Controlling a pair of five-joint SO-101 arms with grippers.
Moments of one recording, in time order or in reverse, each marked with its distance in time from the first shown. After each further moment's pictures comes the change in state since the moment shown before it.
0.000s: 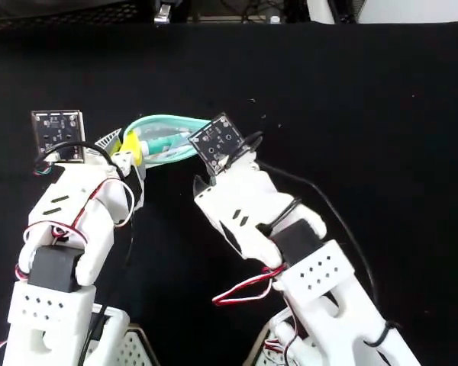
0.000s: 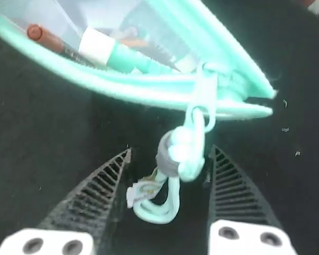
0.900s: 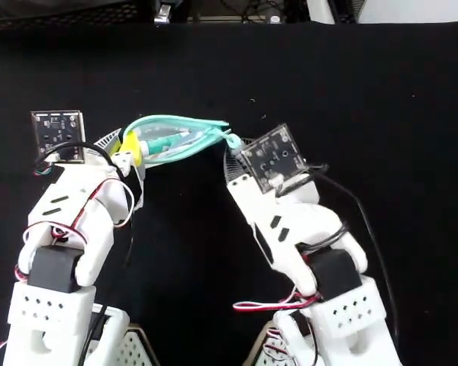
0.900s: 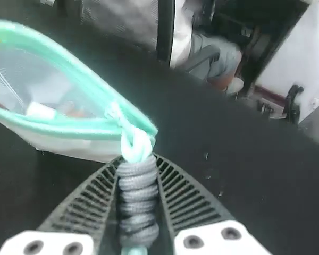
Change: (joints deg) left arm -0.5 -0.4 0.0 0.0 -1.1; right arm 9.7 -17.4 3.1 -4.3 5.5
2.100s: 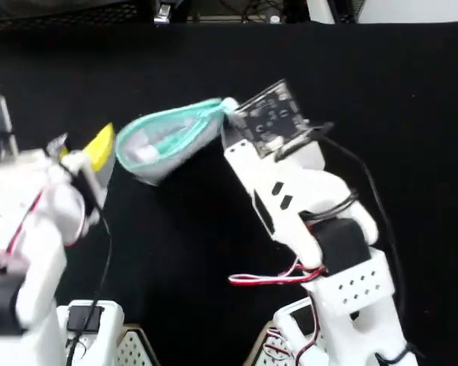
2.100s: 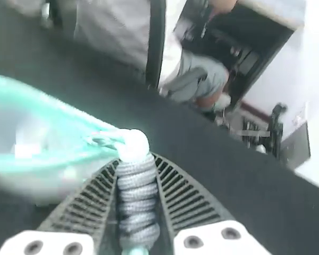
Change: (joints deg) left arm -9.5 -5.2 -36.2 34.1 -0.9; right arm 0.5 15.6 -23.6 3.9 2.7
